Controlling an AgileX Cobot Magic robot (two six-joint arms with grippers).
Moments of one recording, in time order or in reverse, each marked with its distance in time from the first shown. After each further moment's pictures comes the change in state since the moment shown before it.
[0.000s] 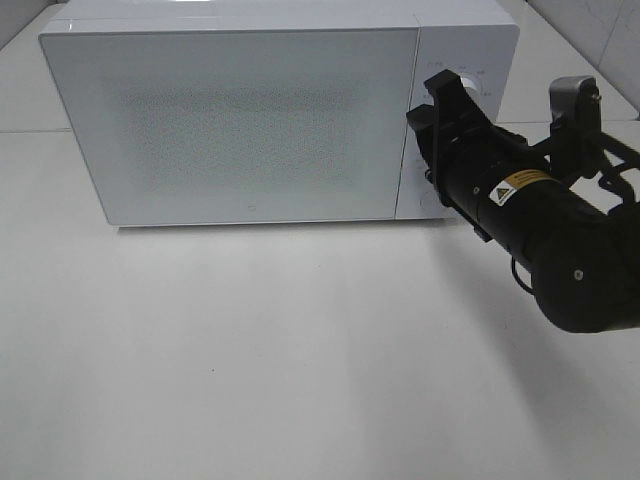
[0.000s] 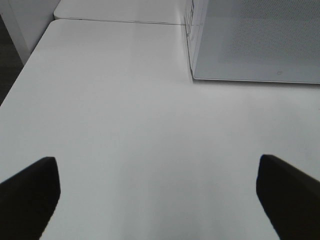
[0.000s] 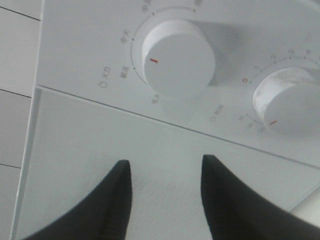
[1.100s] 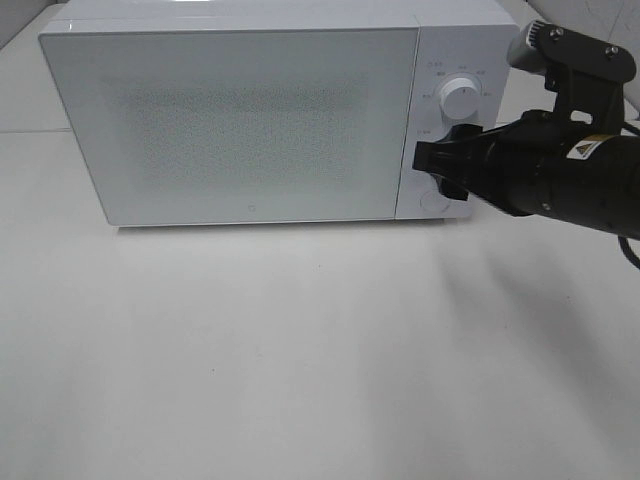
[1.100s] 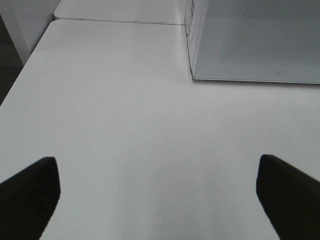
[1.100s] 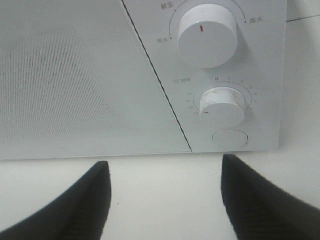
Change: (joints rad) left arm 0.000 0.000 0.000 0.000 0.000 0.000; right arm -0.083 -0.356 0.002 0.159 0.703 -1.115
